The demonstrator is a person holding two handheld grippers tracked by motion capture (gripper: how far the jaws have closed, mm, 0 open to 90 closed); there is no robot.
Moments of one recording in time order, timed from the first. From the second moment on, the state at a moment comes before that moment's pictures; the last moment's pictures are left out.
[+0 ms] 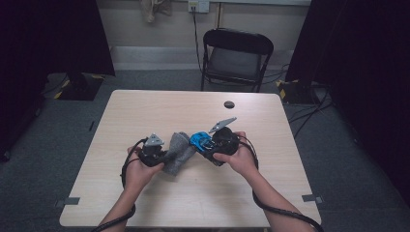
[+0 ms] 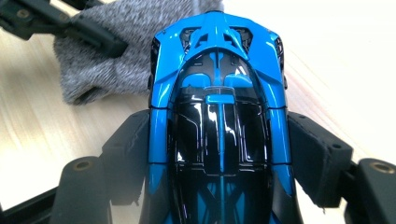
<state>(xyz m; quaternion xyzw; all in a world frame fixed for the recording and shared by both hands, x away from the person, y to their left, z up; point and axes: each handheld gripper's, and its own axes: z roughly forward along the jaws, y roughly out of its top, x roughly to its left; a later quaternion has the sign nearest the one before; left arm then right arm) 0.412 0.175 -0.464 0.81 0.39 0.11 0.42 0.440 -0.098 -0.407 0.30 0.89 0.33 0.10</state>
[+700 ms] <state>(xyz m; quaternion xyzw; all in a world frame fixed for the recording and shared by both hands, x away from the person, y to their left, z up) 0.410 0.146 -0.464 0.81 0.37 0.09 0.45 0.437 -0.087 -0.415 0.29 0.90 0.33 0.09</state>
